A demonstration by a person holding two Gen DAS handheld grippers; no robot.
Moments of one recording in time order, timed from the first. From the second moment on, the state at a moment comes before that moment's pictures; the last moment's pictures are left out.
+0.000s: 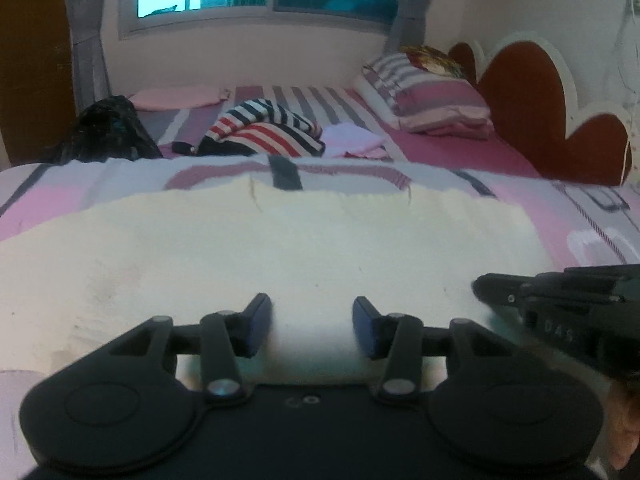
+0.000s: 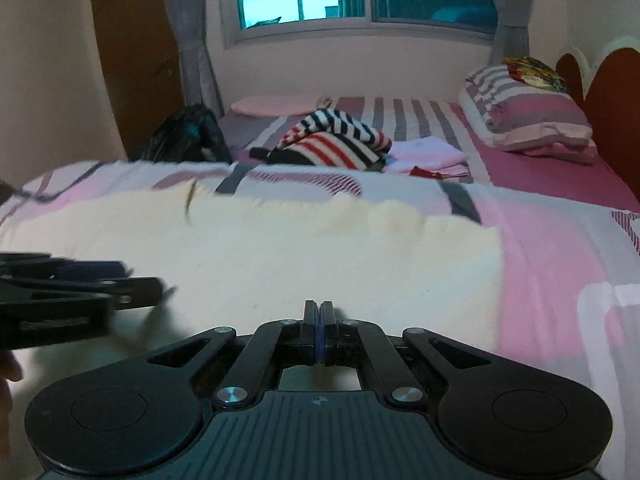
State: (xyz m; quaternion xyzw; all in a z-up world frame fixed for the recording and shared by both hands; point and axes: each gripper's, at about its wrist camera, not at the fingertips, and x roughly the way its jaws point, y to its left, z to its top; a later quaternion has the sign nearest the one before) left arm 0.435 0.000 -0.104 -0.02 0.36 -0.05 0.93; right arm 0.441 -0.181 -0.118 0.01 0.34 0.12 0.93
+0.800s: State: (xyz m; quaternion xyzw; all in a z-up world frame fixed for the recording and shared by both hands) left arm 0.424 0.036 -0.093 0.00 0.34 0.00 0.94; right arm 0.409 -0.254 -0.109 0.05 0.33 0.07 0.94
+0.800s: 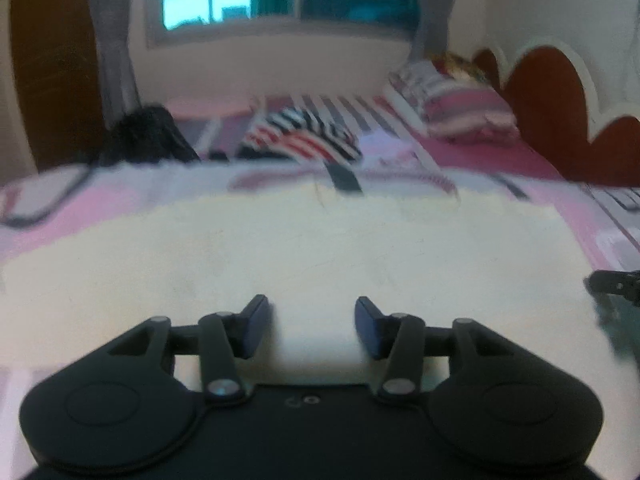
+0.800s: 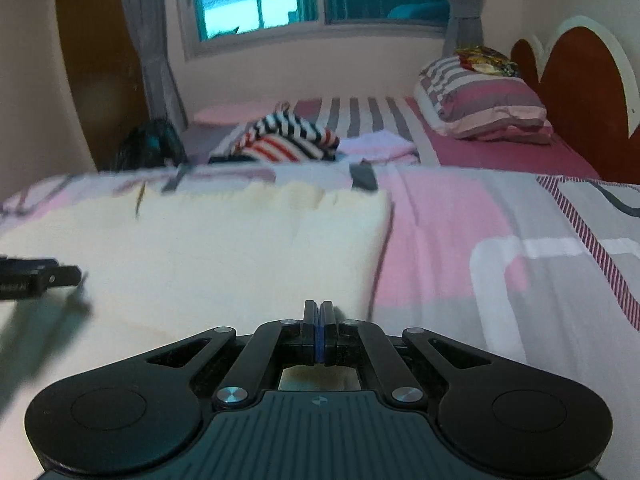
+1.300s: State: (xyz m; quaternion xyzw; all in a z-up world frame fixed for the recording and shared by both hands) left arm 0.442 0.066 -0.107 0.01 0.36 0.02 0.93; right arm 0.475 -0.286 -0.104 0.07 0.37 0.03 0.93
